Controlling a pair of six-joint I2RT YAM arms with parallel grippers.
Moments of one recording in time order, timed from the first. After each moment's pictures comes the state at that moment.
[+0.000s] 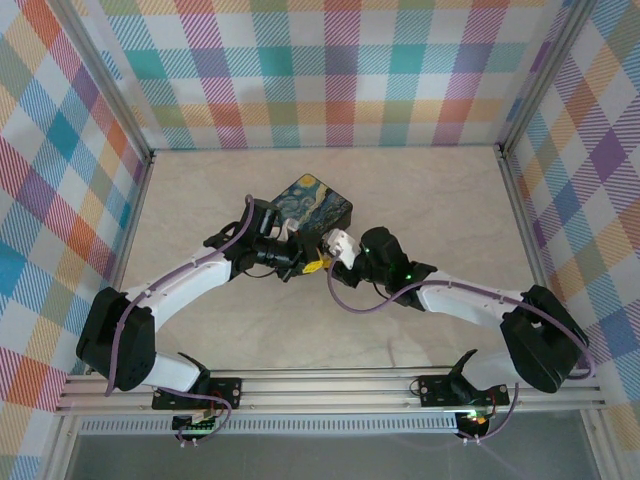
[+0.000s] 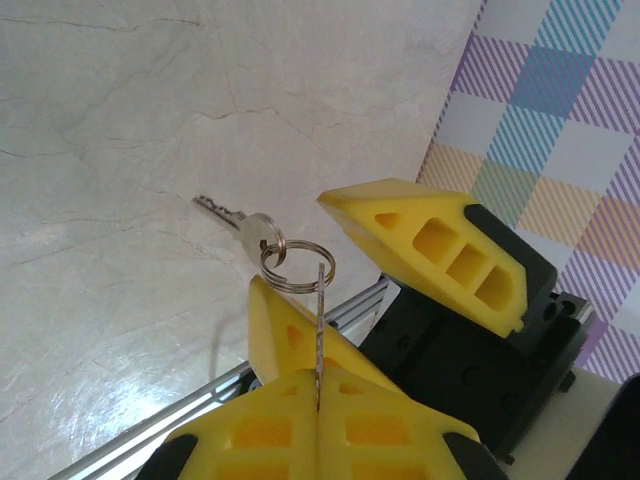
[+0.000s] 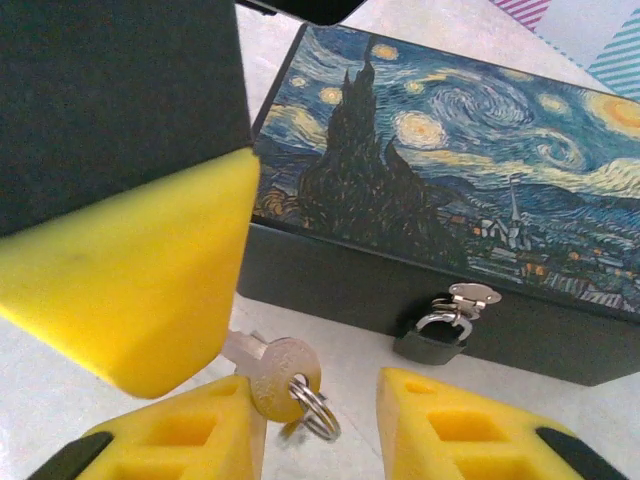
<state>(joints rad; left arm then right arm) -0.53 1.41 0.95 -0.31 0.70 -1.18 0.77 1.38 0.72 0.15 -0.16 -0.29</state>
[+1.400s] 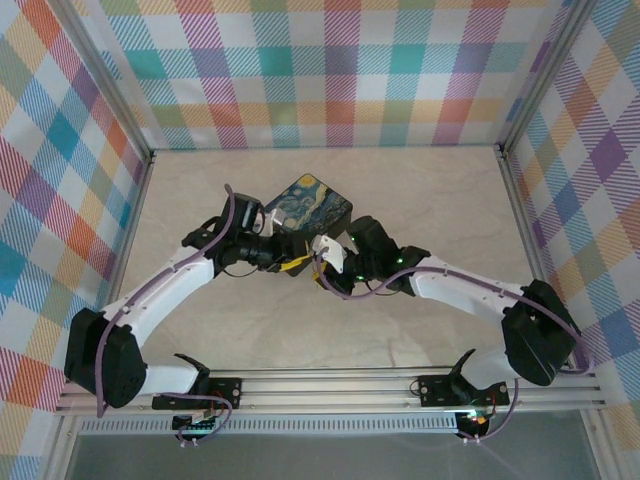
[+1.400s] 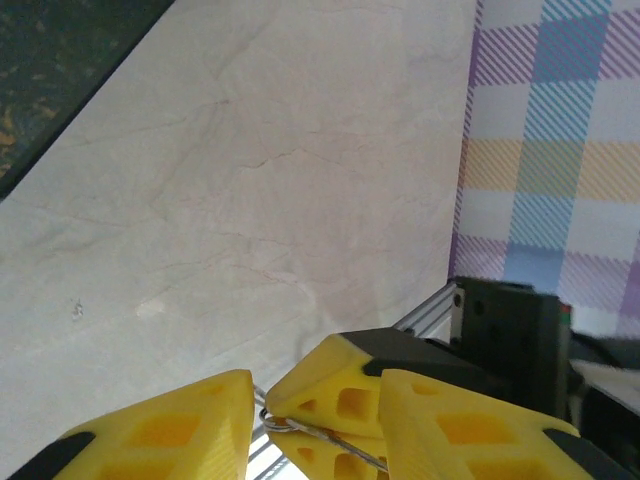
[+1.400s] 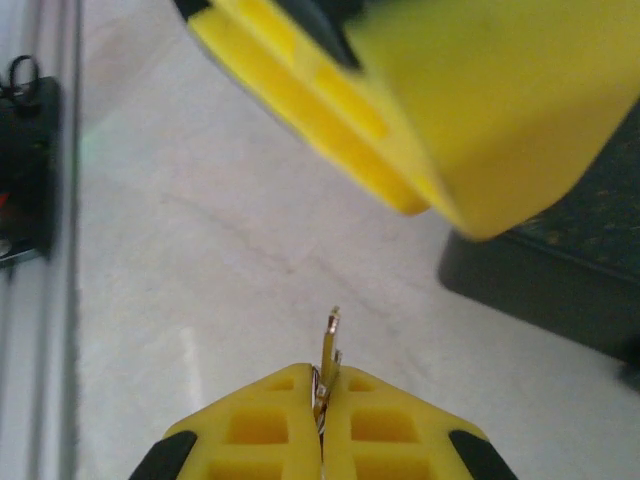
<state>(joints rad) -0.46 1.31 1.00 -0.53 0.64 -0.78 0.79 1.44 0.93 -0.25 -0.50 -0.25</state>
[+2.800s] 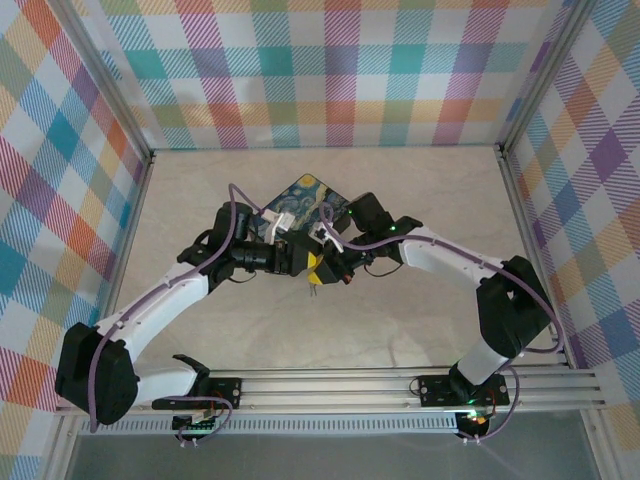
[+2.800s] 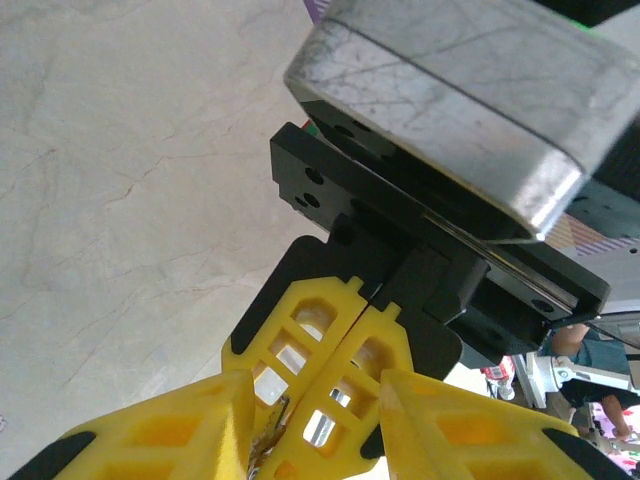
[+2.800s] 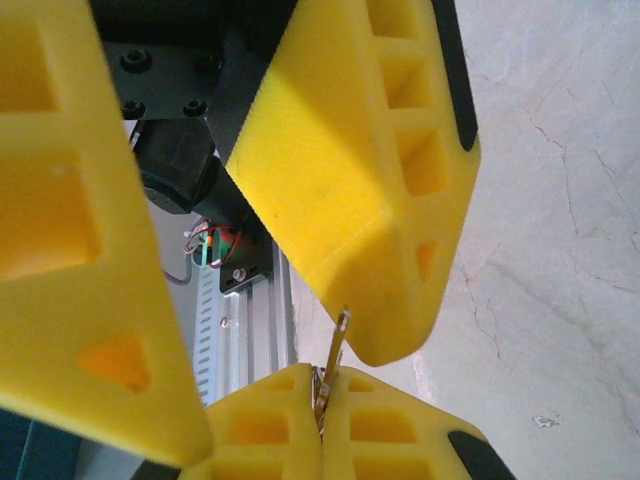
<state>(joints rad) -0.46 1.22 0.85 -0.26 0.87 -0.53 0.67 1.61 1.15 -0.49 -0.98 -0.13</state>
